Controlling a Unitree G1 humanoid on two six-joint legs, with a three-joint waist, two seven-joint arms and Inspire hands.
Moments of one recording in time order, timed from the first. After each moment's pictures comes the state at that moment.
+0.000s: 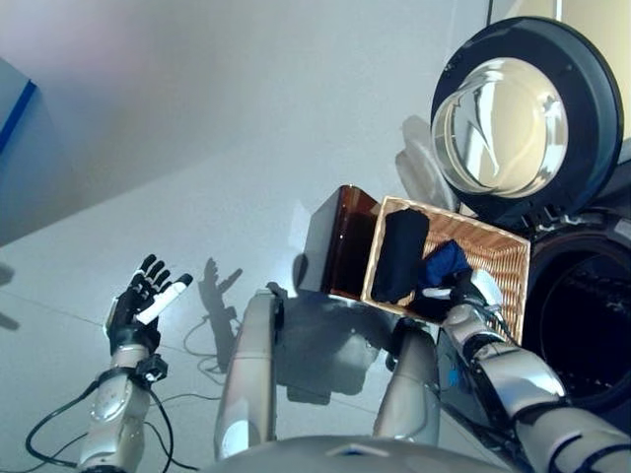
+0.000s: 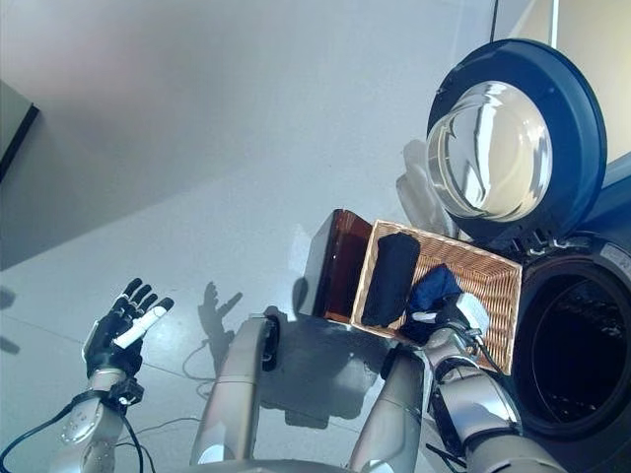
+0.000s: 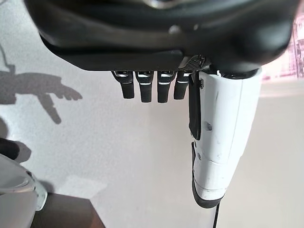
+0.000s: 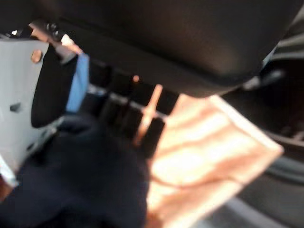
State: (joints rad) left arm 0.26 0.40 0.07 0.29 -0.66 -0.27 0.02; right arm -0.58 -0.34 0.19 1.40 -0.17 0.02 -0.48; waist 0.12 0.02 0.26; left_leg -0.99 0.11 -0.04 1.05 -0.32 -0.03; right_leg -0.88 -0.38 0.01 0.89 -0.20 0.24
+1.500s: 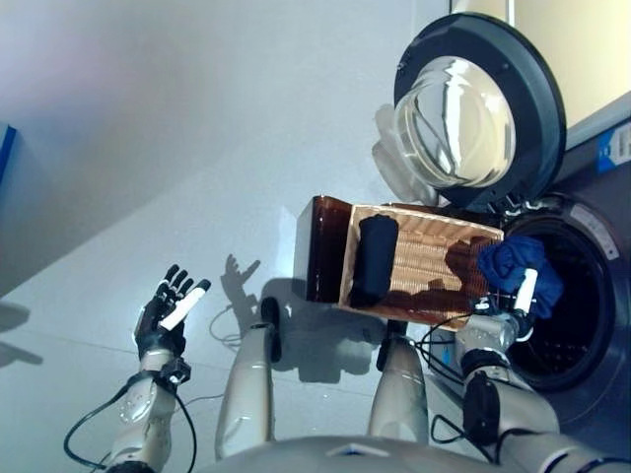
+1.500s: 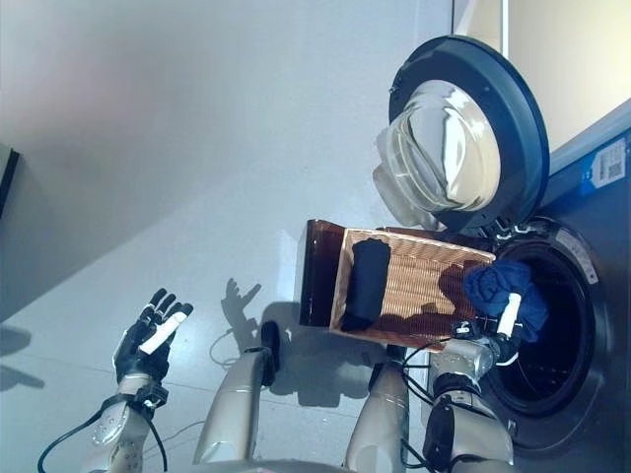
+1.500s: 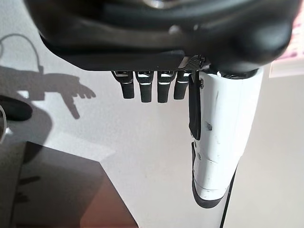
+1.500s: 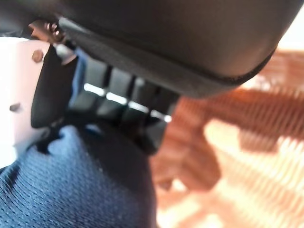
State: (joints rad) left arm 0.22 0.31 -0.02 0.40 -0.73 -0.31 0.00; right arm -0.42 -0.21 -0.47 1.04 1.35 -0.53 -0.21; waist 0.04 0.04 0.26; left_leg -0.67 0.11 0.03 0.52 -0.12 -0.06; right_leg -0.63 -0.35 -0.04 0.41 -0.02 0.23
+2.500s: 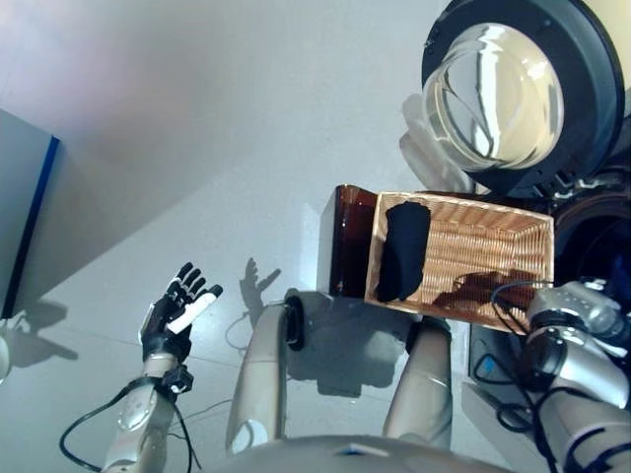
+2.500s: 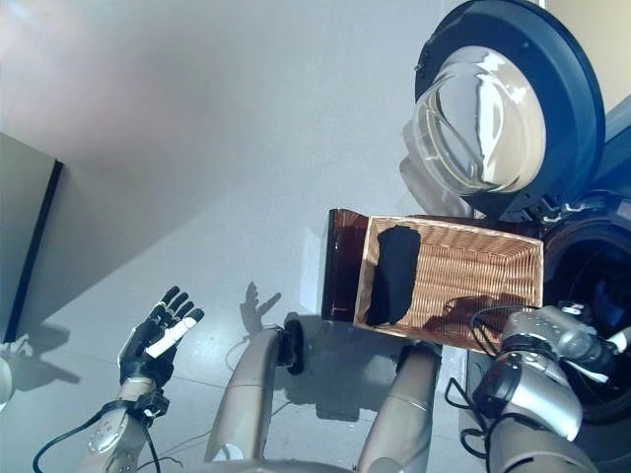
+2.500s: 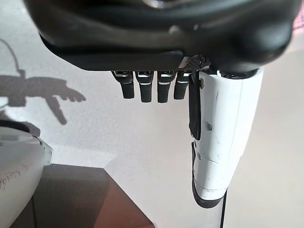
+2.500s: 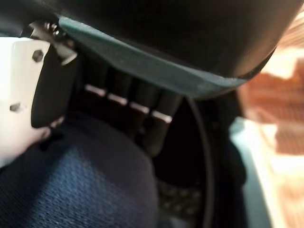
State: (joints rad) left arm 0.31 0.40 -0.11 0.27 -0.72 -0.33 -0.03; right arm -0.65 -0.59 -0.70 1.17 1.35 -0.66 -0.55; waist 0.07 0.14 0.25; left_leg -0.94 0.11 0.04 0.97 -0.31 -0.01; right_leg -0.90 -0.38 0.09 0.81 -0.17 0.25
